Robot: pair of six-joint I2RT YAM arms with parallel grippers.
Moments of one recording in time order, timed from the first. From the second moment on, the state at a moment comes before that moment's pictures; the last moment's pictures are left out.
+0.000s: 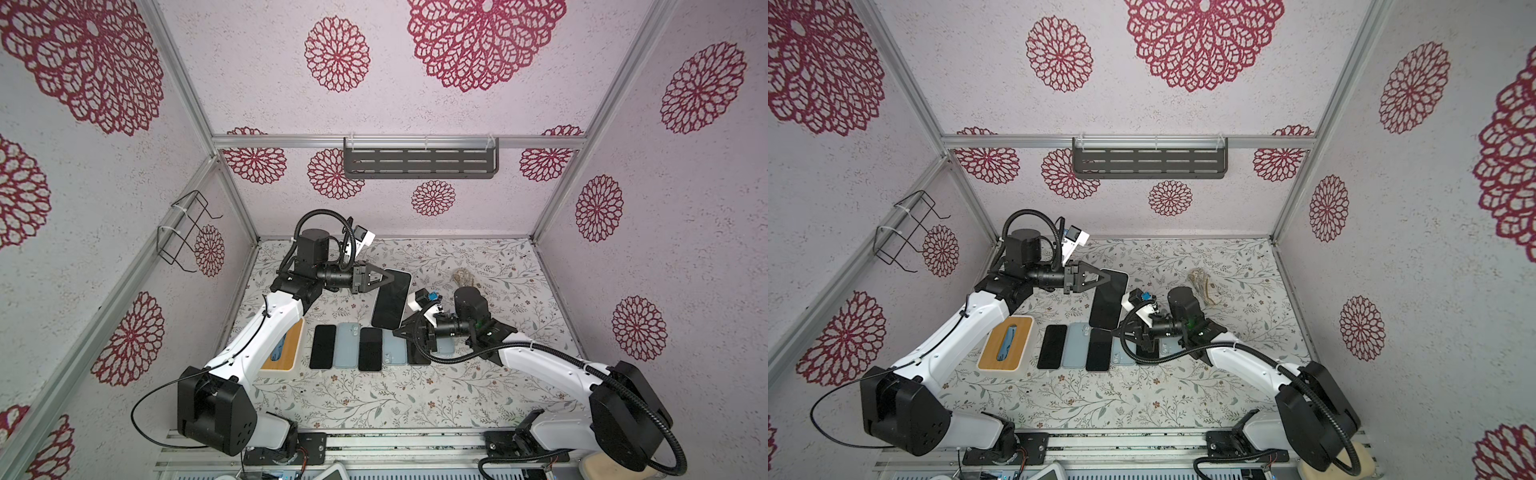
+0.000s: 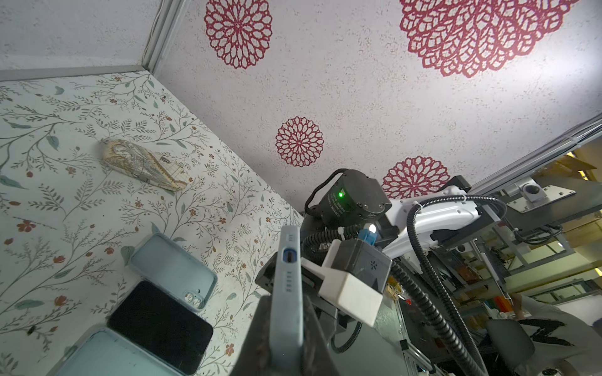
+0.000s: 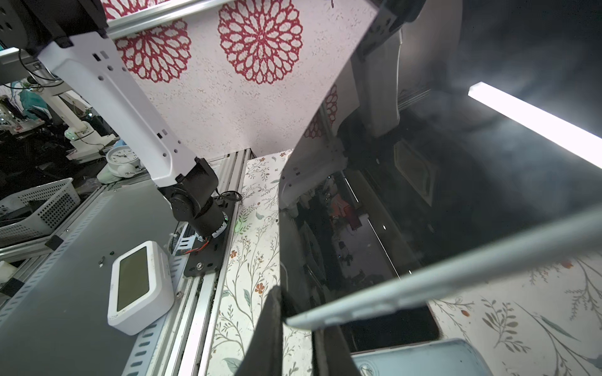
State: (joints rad) left arm -0.34 1.44 1.25 -0.22 1.08 -0.36; right arm 0.70 1.32 0.75 0.28 -0.87 -0.02
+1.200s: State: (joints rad) left arm -0.41 1.56 1.09 0.54 1.02 -0.95; right arm 0.66 1.30 0.50 0.78 -0.54 0.14
